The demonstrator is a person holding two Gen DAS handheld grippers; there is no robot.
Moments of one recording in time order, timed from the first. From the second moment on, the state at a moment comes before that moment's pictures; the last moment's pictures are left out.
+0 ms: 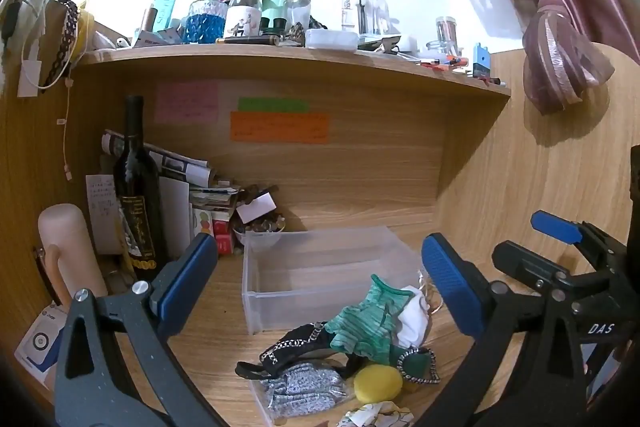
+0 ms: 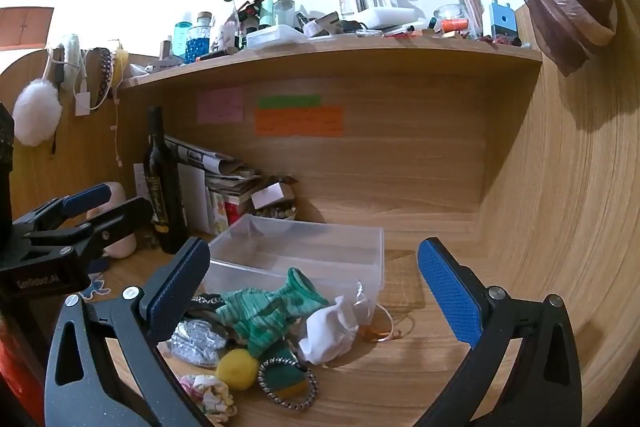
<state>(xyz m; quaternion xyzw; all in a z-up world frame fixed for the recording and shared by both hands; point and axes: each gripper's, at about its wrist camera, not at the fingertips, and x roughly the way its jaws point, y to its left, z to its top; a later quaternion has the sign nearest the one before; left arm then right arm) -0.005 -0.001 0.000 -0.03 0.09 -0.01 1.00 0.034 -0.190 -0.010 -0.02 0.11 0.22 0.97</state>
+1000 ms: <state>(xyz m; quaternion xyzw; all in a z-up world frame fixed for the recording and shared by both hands) -0.007 0.000 0.004 -0.03 0.09 -0.01 1.00 0.027 -0.190 -0.007 -0.01 0.10 0.22 0.97</state>
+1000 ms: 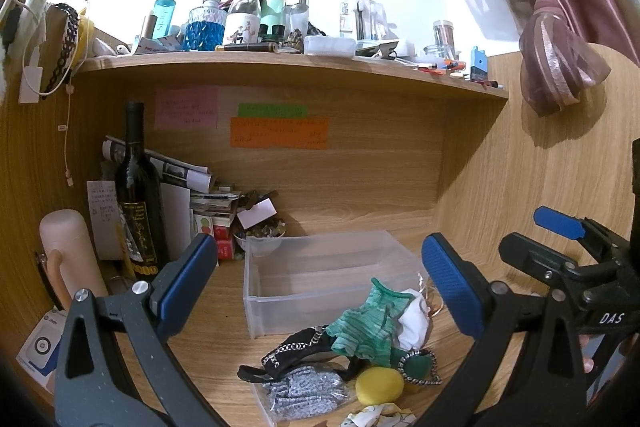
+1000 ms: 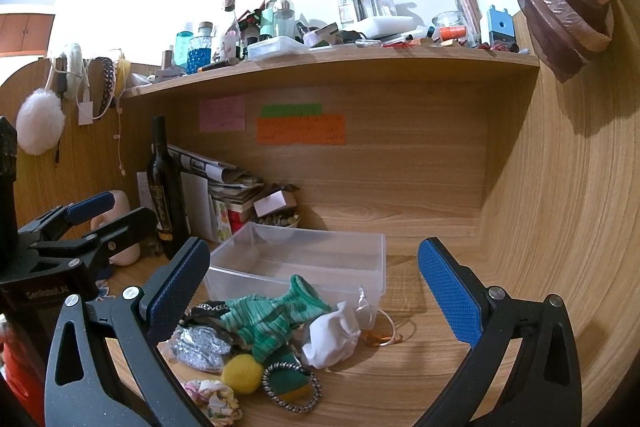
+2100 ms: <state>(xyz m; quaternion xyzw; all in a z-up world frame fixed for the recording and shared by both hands) -0.011 -0.003 0.003 -0.02 0.08 -0.01 1.00 0.024 -0.188 -0.003 0.00 0.10 0.23 0.97</state>
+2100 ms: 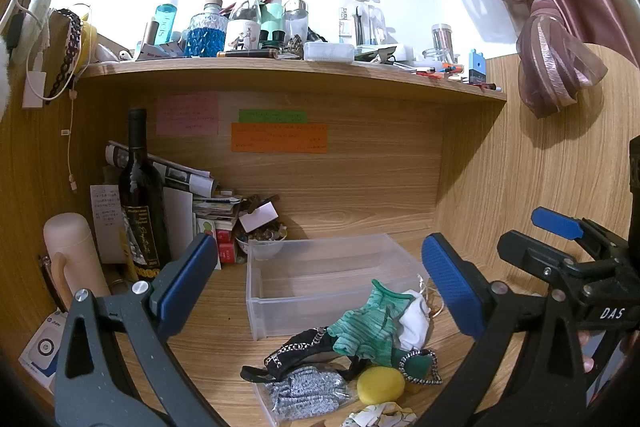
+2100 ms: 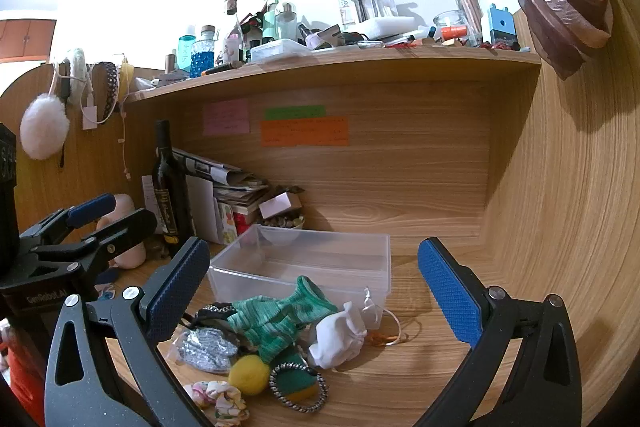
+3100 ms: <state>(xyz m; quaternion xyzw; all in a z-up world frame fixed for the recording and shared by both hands) 0.007 0.004 -0.099 -0.05 0.29 -0.03 0.96 0.051 -0.161 -0.088 -0.02 0.28 0.30 0.91</state>
